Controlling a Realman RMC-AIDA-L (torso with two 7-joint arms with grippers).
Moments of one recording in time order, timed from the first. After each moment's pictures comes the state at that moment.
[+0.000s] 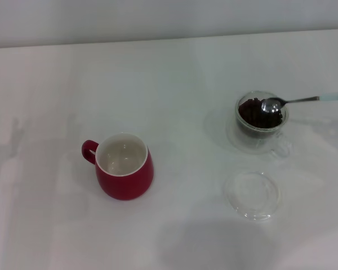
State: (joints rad) left arm -0.33 -2.08 2.70 0.23 -1.32 1.31 -0.26; right arm 0.63 1.91 -2.83 0.92 0.30 -1.93 1.37
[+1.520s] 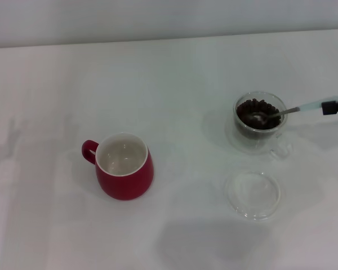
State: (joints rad) left arm -0.33 -2.08 2.70 0.23 -1.33 1.31 -0.26; right arm 0.75 1.91 -2.83 0.92 0.11 -1.92 1.65
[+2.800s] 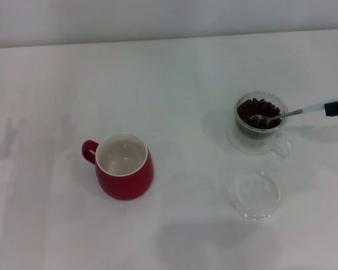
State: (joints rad) left arm -0.33 -2.08 2.70 0.20 -1.33 1.31 -0.26; right arm 0.81 1.88 -2.83 0.91 -0.02 -1.93 1.95
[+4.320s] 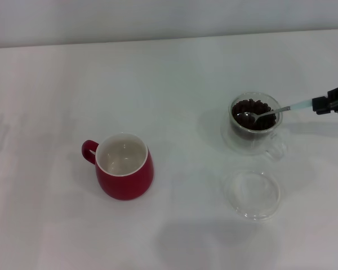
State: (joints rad) left arm -0.35 -2.08 2.68 0.14 -1.33 1.38 -0.26; right arm 0.80 1.82 -2.82 0.71 0.00 -1.84 2.20
